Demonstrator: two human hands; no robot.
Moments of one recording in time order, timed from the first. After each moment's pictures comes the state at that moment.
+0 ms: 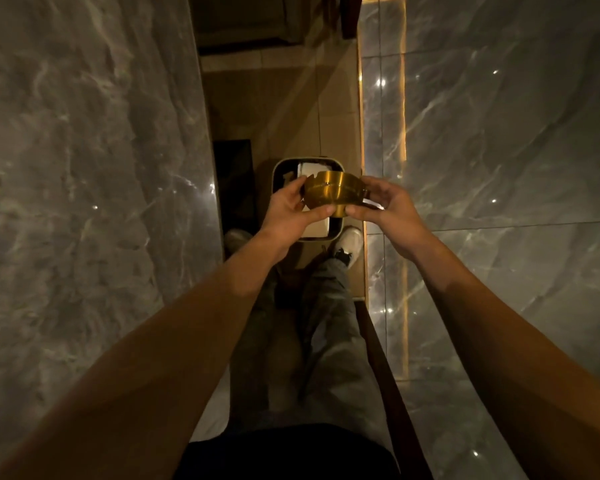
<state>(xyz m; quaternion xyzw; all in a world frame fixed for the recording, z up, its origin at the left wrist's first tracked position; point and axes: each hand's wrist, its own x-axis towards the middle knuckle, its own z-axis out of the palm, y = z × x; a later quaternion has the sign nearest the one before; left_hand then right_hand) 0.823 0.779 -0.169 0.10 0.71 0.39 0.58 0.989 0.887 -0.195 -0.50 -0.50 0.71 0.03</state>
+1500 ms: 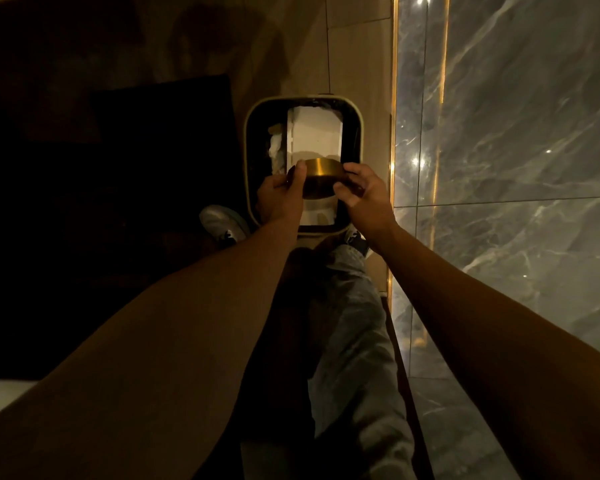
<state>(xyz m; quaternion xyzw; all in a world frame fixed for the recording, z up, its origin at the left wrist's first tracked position) 0.852 0.783 -0.442 -0.14 0.86 0.30 0.39 0.966 0.844 -0.450 -0.56 -0.45 0.70 0.01</state>
